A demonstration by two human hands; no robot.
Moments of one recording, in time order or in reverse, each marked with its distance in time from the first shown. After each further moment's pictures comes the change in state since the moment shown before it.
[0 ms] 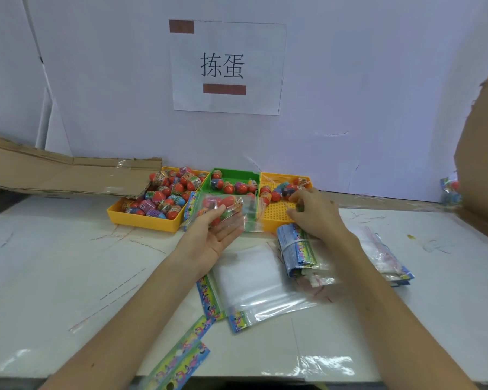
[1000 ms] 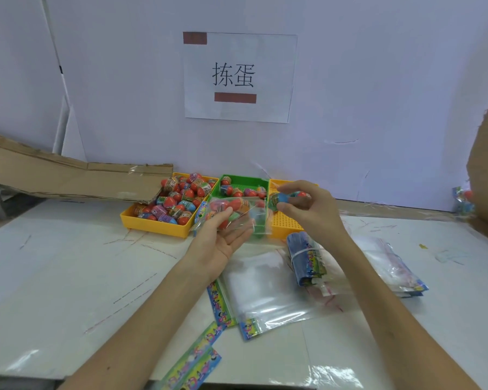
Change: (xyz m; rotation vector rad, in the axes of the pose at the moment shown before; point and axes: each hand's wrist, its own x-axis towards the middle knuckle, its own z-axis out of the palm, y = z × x) left_hand -0.002 0.004 0.002 -0.039 -0.012 0.030; right_hand -0.026 -0.040 -0.013 0.849 0.155 -0.290
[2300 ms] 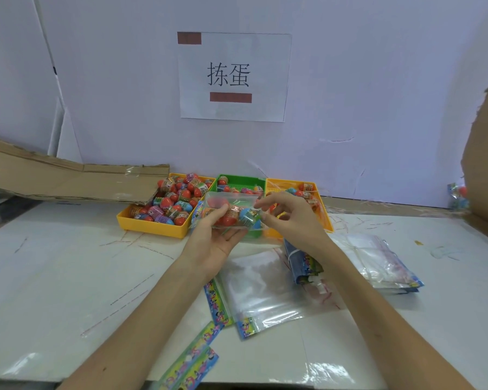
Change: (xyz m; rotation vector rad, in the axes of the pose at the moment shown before) left_hand -0.003 0.002 0.004 -0.011 -0.008 0.034; right_hand -0.008 -0.008 0.021 -0.160 -0.138 -0.006
